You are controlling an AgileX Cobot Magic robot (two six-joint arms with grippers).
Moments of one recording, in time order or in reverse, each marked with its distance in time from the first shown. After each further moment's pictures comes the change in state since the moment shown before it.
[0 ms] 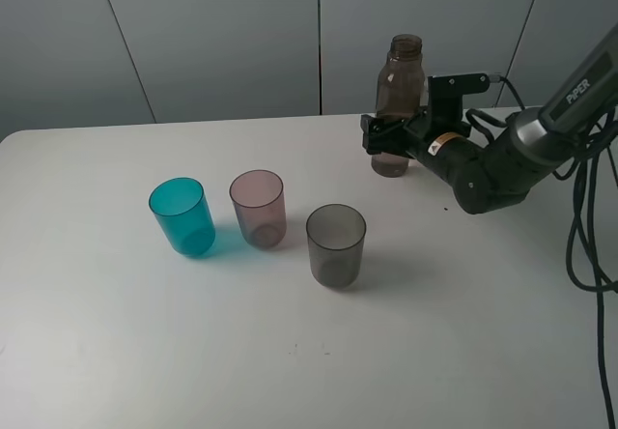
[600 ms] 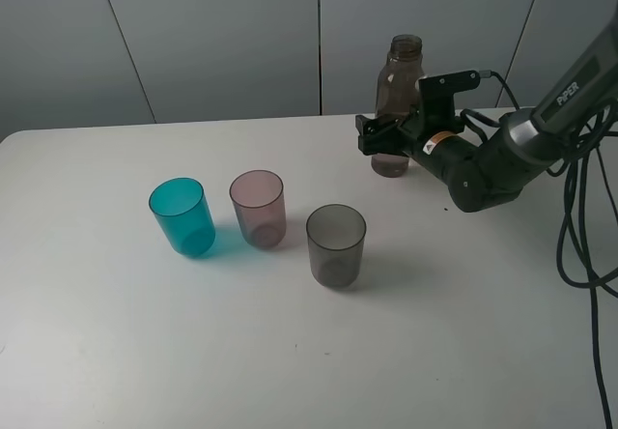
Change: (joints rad) left arm 0.000 0.000 0.000 0.000 0.000 0.000; right arm 0.000 0.022 -0.038 -0.026 -0.004 -0.060
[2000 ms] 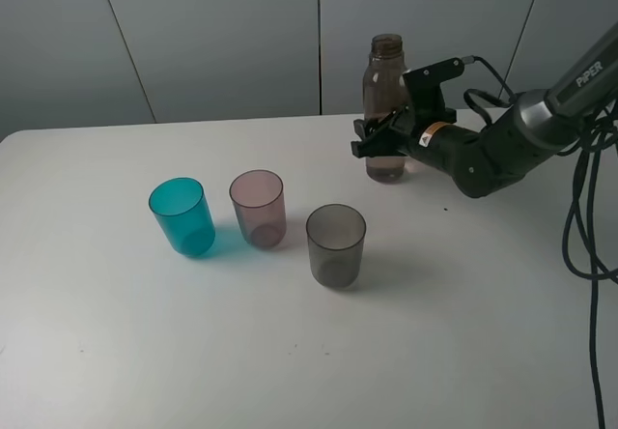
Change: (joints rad) left arm 0.000 0.000 0.000 0.000 0.000 0.000; right arm 0.014 -0.096 -0.002 -0.108 0.203 -0.030
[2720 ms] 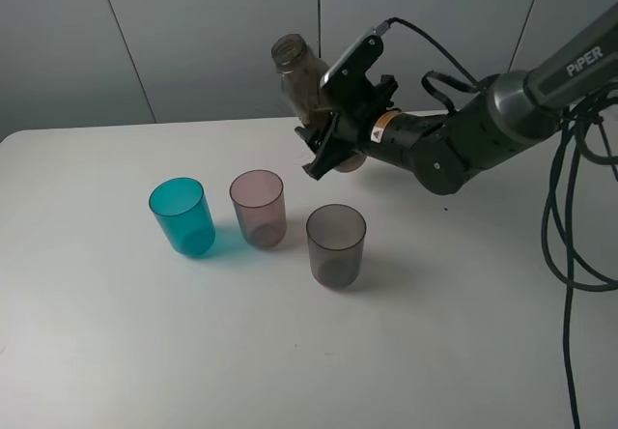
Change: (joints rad) left arm 0.000 0.000 0.000 0.000 0.000 0.002; right arm 0.186 -0.091 0.000 -0.026 0.058 -0.405
